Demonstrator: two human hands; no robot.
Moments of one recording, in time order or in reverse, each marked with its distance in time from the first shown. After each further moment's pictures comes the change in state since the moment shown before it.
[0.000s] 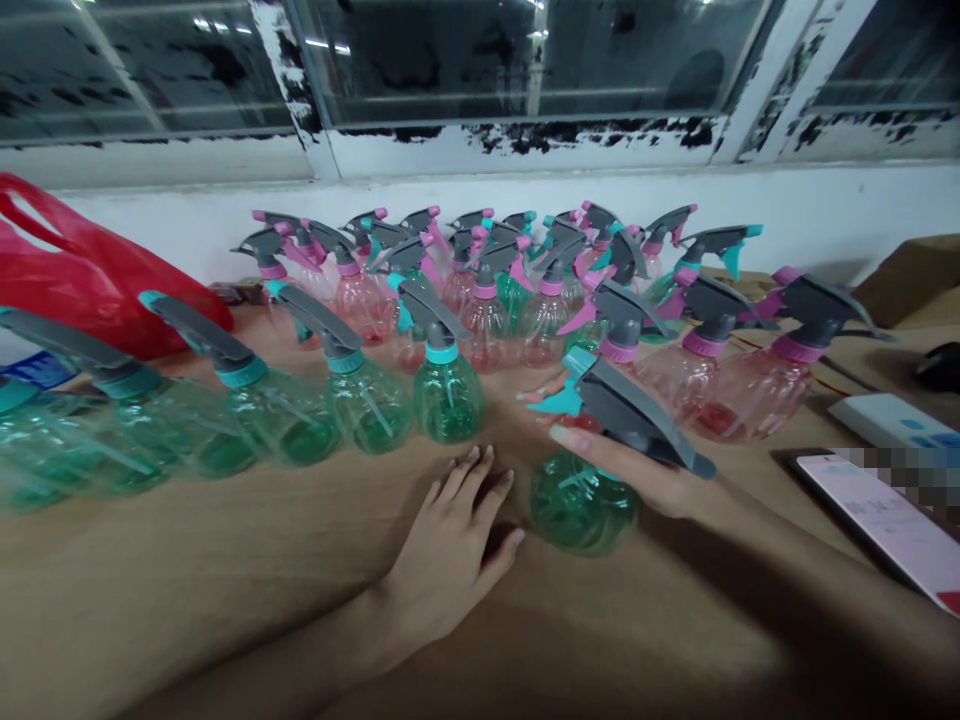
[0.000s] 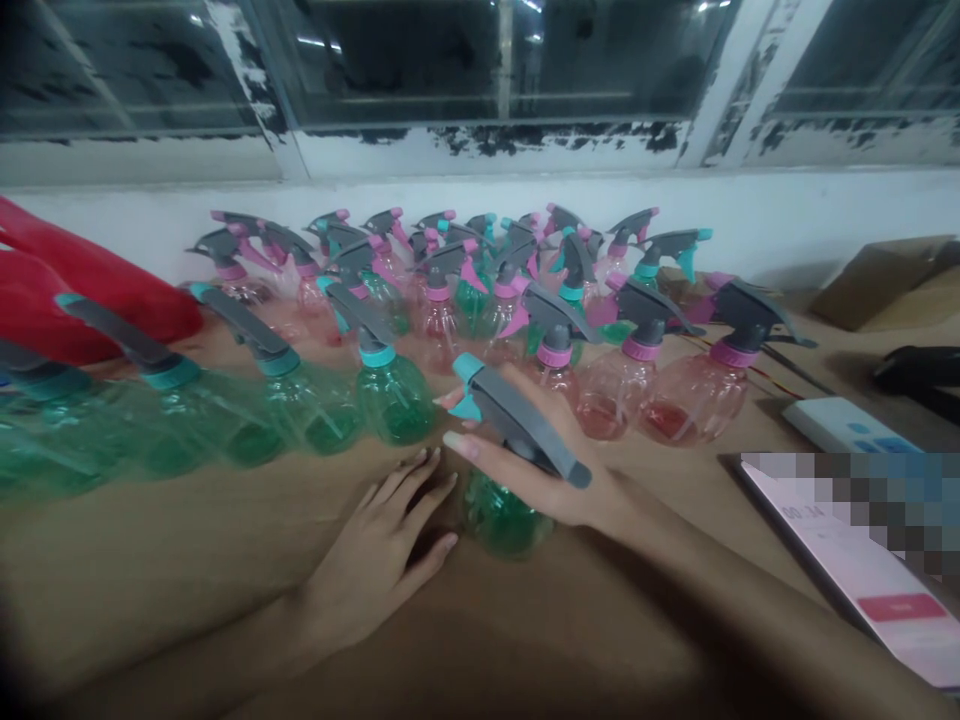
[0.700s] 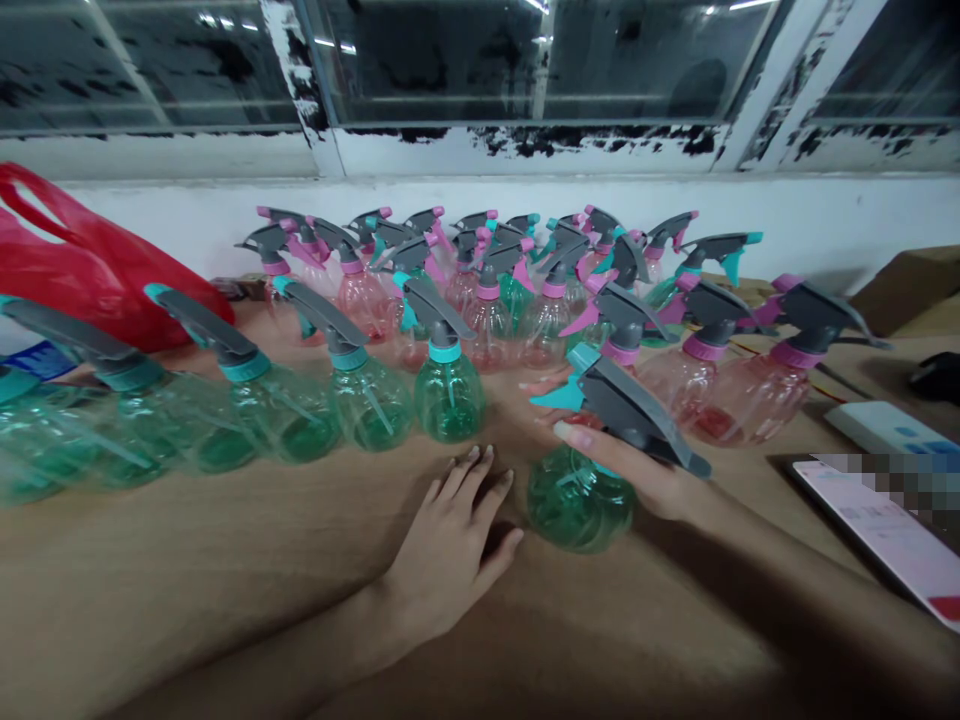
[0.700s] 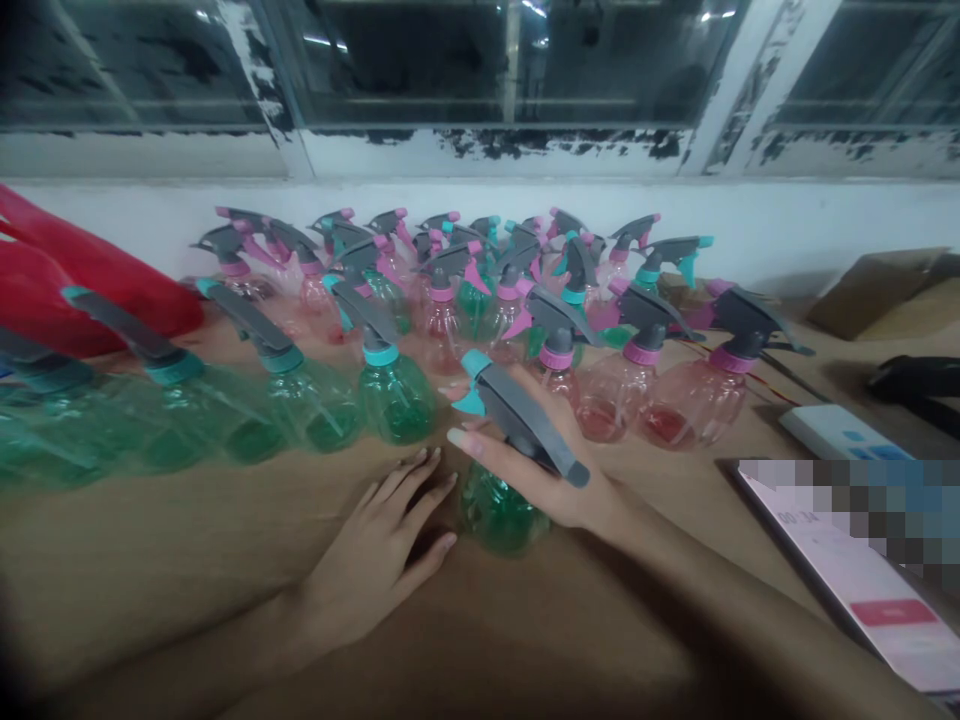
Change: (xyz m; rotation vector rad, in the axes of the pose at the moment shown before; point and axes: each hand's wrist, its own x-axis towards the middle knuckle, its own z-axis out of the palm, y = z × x) left_hand 0.001 0.001 -0.001 0.005 -0.014 -0.005; right_hand -0.002 0.011 0.003 0.142 0.000 -0.022
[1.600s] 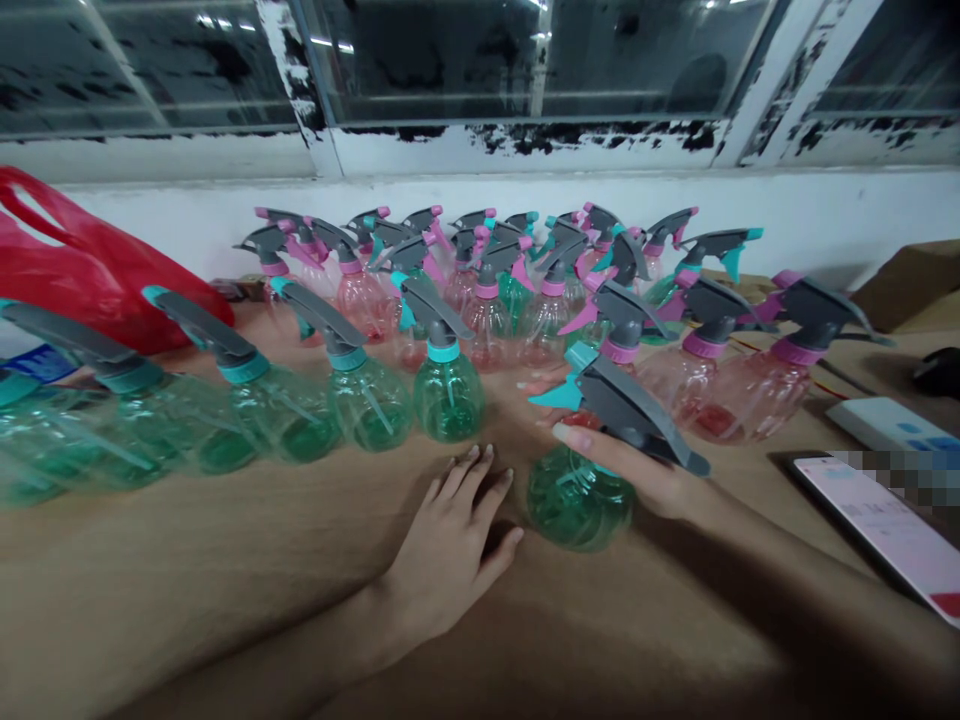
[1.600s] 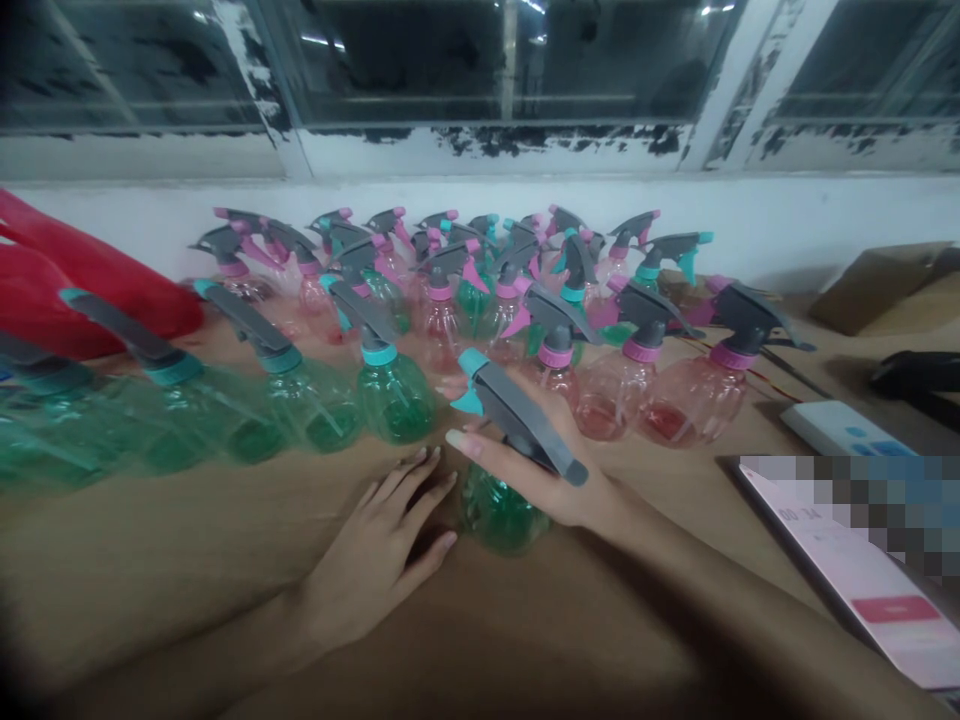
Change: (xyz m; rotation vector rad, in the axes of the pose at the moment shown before) left_hand -0.001 0.000 0.000 0.010 0.000 -0.011; right_hand 0.002 -0.012 0.001 -0.073 0.032 0.030
